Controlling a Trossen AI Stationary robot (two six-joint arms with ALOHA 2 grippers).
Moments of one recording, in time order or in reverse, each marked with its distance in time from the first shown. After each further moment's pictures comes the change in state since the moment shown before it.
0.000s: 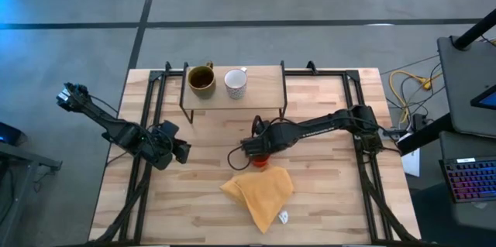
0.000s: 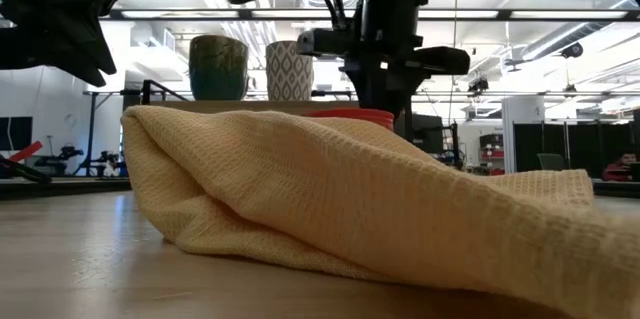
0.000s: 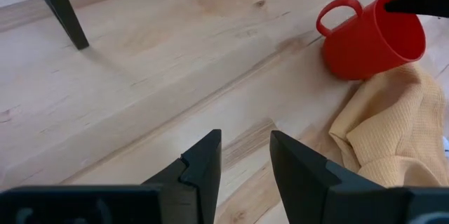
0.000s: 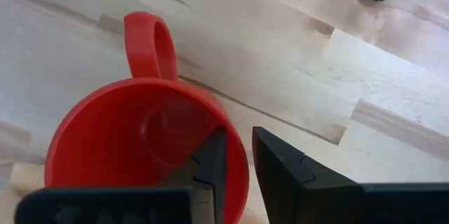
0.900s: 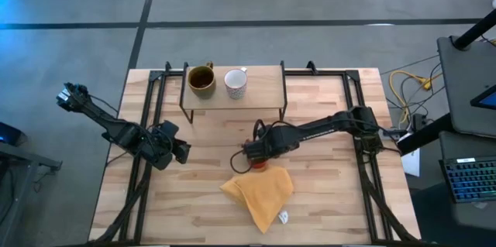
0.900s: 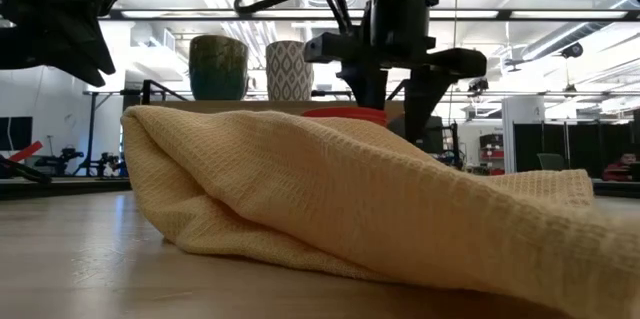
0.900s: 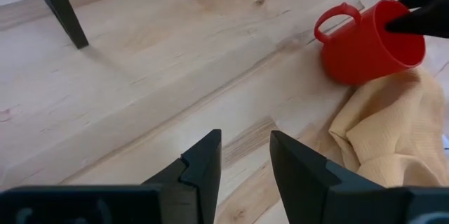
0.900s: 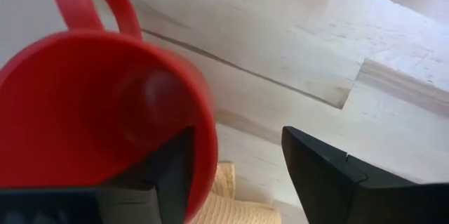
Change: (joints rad) left arm 0.000 -0.002 0.000 -0.001 0.005 0.003; right arm 0.018 0.002 -0.029 -0.009 -0.075 0.061
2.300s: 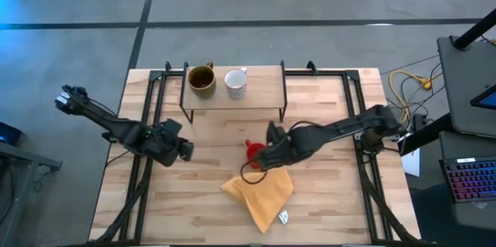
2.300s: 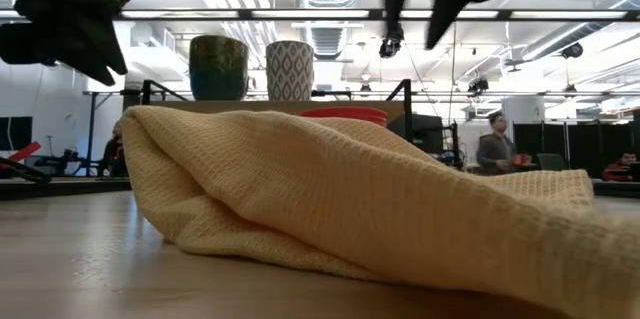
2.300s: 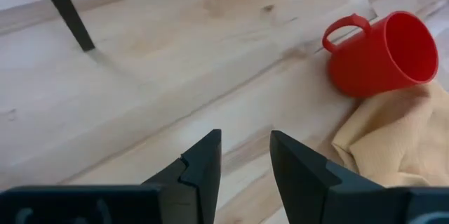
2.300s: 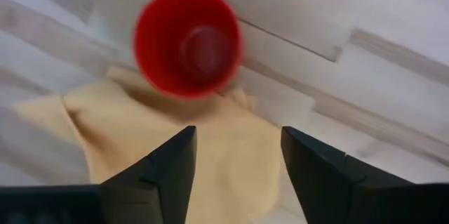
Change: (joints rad) left arm 0.073 0.056 0.049 -0.007 0.031 0.013; right arm 0.117 -0.179 0.084 -0.118 0.014 0.071
